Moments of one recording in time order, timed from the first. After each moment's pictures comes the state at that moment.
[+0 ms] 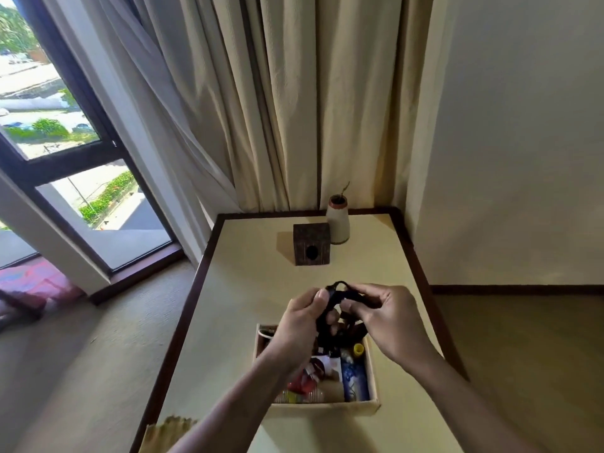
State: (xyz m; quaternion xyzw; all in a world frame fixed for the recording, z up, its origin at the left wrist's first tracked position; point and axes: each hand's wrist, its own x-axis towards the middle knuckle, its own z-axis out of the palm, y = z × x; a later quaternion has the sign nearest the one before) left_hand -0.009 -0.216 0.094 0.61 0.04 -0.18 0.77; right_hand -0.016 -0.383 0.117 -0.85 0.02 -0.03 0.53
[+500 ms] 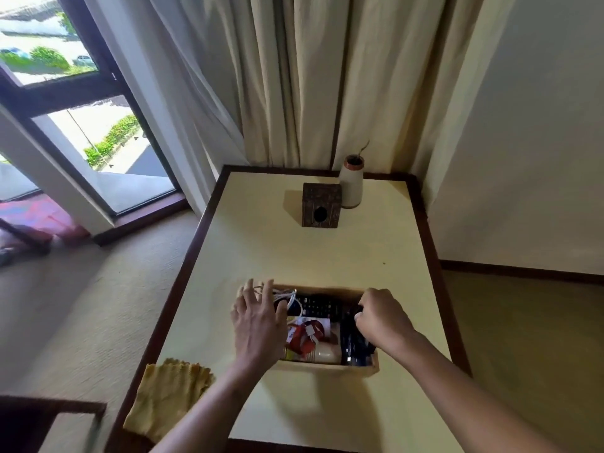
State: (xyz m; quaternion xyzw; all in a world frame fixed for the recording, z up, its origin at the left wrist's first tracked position) left_hand -0.024 -0.156 -0.053 0.97 0.10 0.01 0.22; right_hand 0.008 -0.385 0.012 -0.97 0.05 0.19 0.16
